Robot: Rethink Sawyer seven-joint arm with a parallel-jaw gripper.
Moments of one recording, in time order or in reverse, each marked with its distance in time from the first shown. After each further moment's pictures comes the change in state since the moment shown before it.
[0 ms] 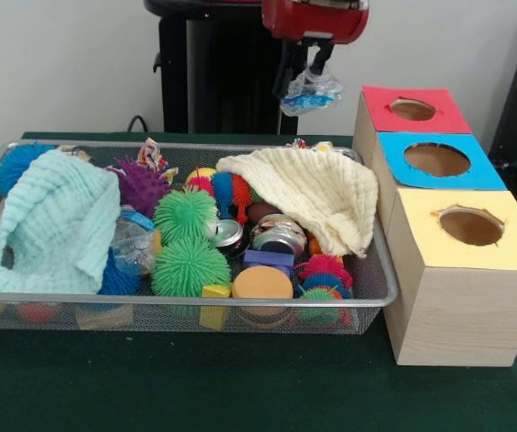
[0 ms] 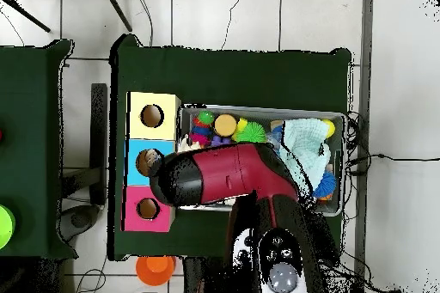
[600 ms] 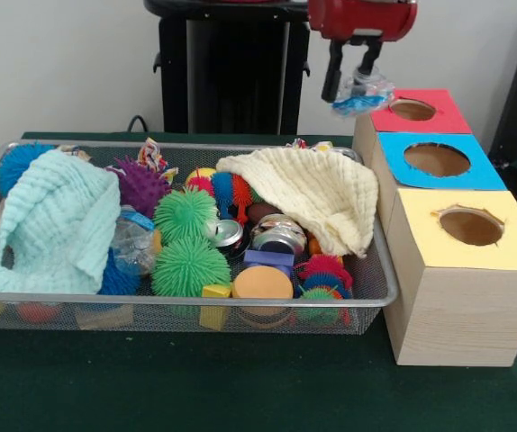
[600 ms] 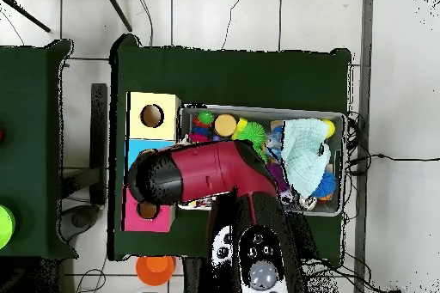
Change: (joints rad) arm 0.039 0.007 0.022 0.000 0.062 -0.086 0.000
